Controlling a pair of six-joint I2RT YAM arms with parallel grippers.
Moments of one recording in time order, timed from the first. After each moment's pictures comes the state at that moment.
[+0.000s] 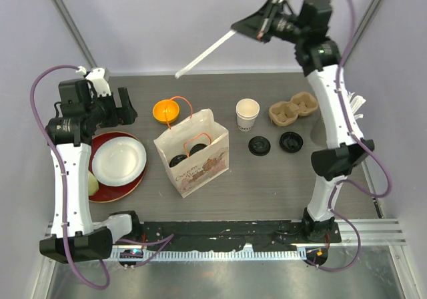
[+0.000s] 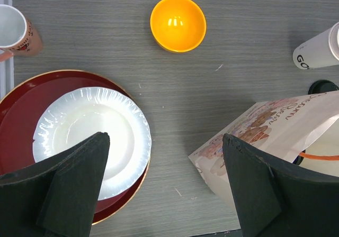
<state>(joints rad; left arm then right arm) 0.11 1.14 1.50 -1.00 0.23 -0.06 0.20 1.84 2.38 -0.40 -0.66 0.76</state>
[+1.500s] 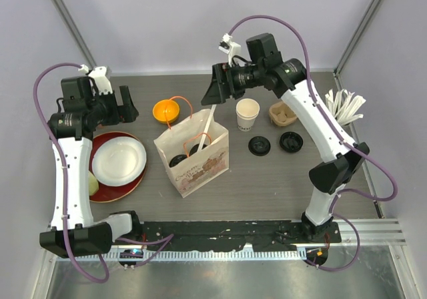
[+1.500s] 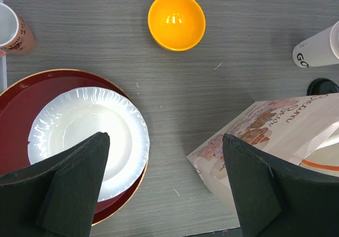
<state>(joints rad) 0.11 1.18 1.51 -1.00 0.24 -0.06 0.55 1.80 2.12 -0.92 -0.69 0.25</state>
